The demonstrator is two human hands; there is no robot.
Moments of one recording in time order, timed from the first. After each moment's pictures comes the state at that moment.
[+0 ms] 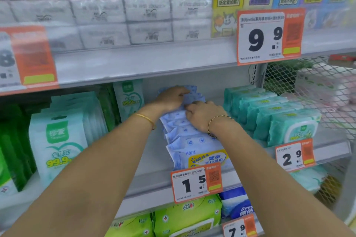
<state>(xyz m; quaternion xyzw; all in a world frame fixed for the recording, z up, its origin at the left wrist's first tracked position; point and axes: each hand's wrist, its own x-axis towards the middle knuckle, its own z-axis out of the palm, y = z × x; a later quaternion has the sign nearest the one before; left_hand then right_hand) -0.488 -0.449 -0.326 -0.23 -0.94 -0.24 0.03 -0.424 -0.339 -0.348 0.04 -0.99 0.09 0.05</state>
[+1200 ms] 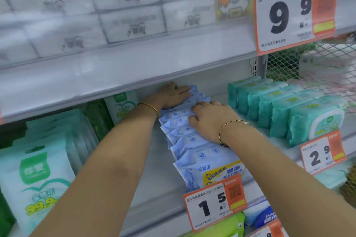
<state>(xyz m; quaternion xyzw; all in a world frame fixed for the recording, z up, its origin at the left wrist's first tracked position) -0.602 -0.448 -0.343 -0.25 -0.97 -0.05 -0.01 -0.426 -0.340 -0.353 0.02 -0.99 0.09 0.08</state>
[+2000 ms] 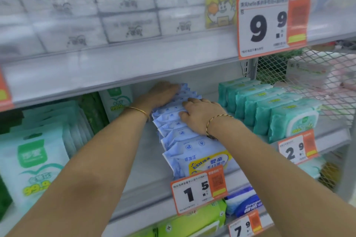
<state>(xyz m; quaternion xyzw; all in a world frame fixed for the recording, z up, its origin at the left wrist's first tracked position) -0.558 -0.449 -0.336 -0.18 -0.94 -0.27 0.00 -0.429 -0.338 -0.350 0.03 -0.99 0.08 0.07</state>
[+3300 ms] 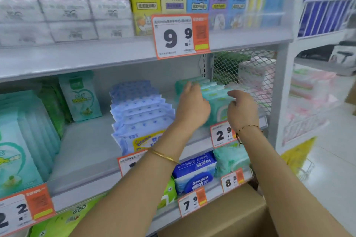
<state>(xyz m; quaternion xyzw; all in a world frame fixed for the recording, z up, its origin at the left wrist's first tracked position) -0.365 -0.298 -0.349 -0.25 -0.88 -0.38 0.12 -0.310 -0.188 -0.365 -0.21 -0.87 0.32 0.31</state>
